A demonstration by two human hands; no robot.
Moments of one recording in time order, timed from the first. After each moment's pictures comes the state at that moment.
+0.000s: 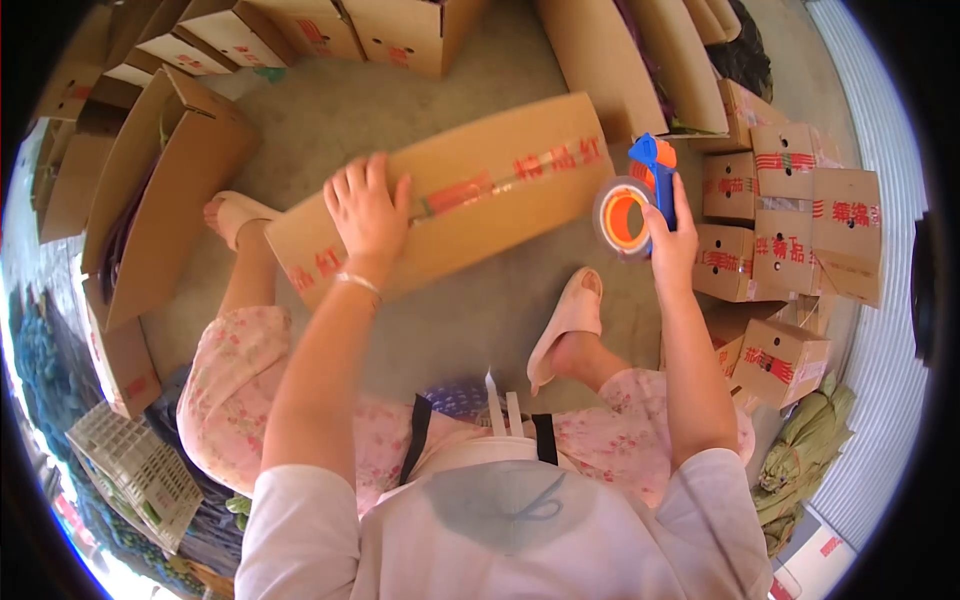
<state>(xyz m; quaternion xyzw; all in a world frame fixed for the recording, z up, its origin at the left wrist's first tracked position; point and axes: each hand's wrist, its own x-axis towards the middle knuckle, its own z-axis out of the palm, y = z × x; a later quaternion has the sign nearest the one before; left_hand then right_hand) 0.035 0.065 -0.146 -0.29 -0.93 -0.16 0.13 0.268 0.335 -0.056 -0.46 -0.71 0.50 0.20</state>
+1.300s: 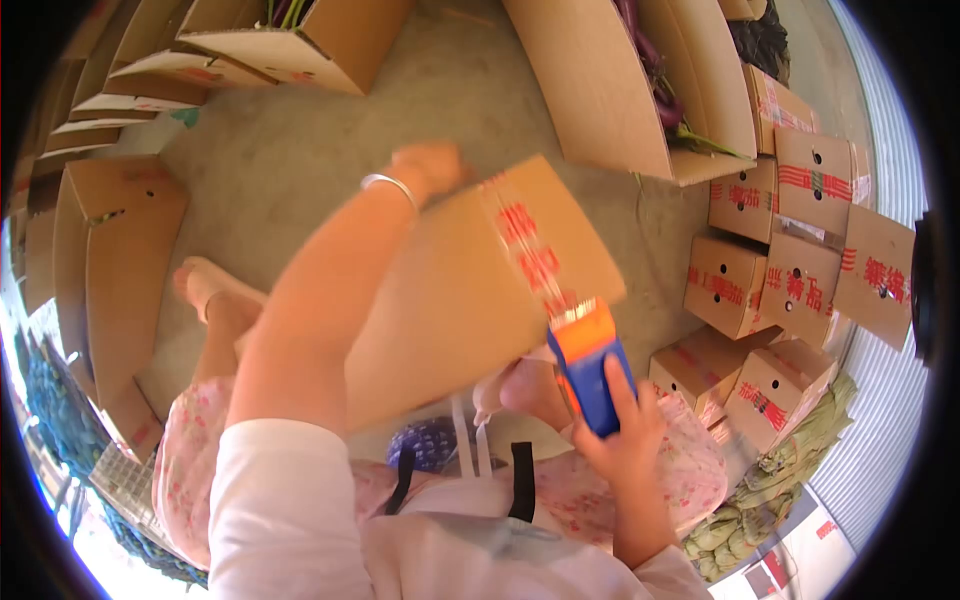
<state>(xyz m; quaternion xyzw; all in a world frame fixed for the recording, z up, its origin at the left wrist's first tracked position) -0.029 0.286 -0.236 -0.41 -0.80 -0.03 -0.43 0.324 0.283 -0.023 -0.35 -0.92 0.20 -0.03</state>
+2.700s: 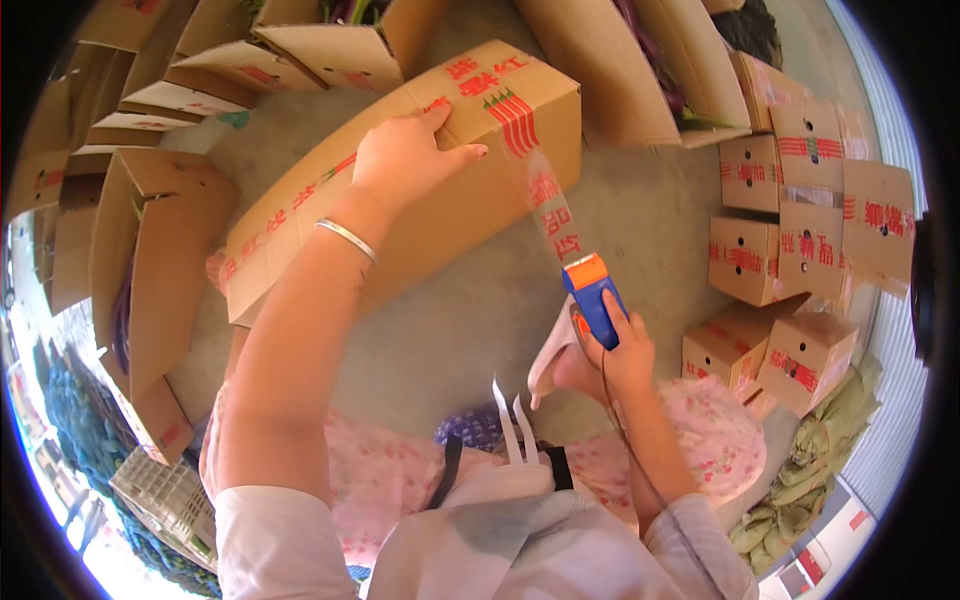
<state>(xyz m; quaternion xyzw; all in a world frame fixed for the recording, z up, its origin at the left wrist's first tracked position) -0.038 0.201 -0.081 -0.38 -0.87 -0.15 -0.28 0.345 0.257 -0.127 -0.43 -0.87 0.23 -0.04</state>
